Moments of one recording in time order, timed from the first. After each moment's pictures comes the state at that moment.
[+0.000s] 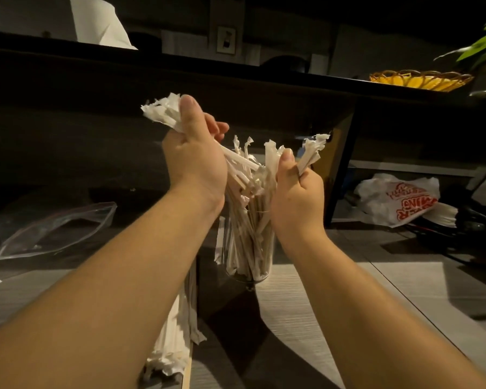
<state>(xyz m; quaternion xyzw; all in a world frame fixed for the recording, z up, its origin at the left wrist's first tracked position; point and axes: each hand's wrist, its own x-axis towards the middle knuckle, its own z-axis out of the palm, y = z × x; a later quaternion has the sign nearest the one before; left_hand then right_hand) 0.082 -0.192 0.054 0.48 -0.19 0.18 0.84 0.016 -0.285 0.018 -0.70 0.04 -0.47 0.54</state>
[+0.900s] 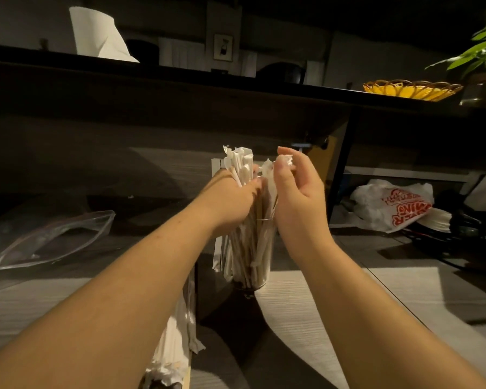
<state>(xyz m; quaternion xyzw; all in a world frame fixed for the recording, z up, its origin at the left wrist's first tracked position) 0.089 -0.191 0.035 0.76 -0.35 -0.05 0.54 0.014 -0.297 0.017 -0.71 -0.02 -0.47 0.52</state>
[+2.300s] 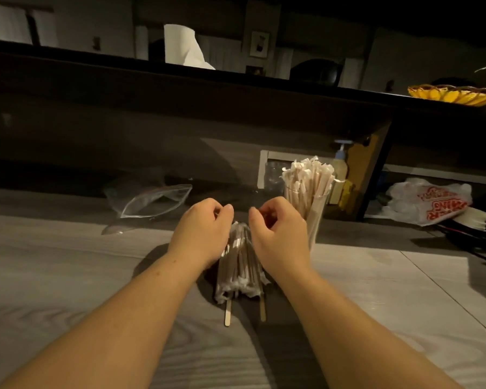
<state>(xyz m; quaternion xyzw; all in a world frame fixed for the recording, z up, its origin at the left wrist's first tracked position) 0.056 -0.056 -0.040 0.85 -0.19 0.13 0.48 -0.002 -0.181 -0.048 -0.83 0.09 -0.40 0.38</state>
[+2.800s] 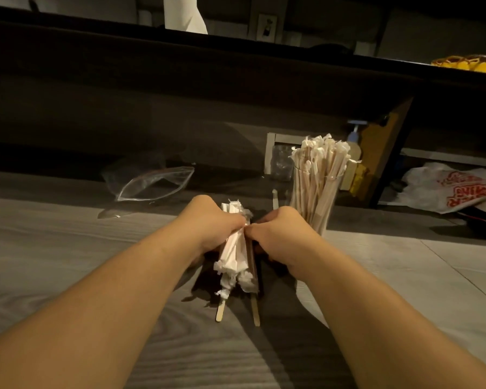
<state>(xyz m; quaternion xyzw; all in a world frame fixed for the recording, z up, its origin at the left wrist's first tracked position) 0.054 -0.054 -0.032 0.86 -0.10 -0.08 0.49 0.000 -0.184 -0.039 -0.86 0.23 -0.08 0.46</state>
